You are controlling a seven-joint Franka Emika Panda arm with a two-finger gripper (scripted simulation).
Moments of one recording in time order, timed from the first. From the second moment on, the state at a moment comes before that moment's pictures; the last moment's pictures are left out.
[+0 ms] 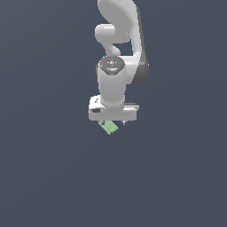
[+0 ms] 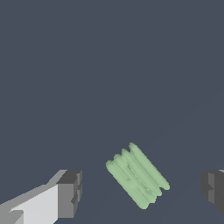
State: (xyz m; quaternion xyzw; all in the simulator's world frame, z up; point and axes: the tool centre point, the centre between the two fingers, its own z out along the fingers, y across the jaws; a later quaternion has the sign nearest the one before) arm 0.003 -0.003 0.162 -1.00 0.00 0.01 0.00
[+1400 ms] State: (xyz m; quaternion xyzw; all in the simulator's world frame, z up) arm -0.008 0.001 0.147 -1.00 -0.06 0.01 0.00
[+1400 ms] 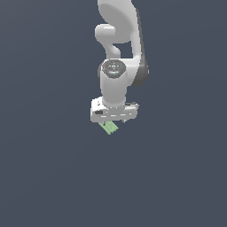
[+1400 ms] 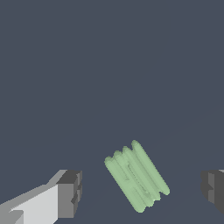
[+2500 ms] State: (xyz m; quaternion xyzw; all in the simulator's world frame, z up) arm -0.064 -0.028 0.074 -0.96 -0.29 0.00 0.00
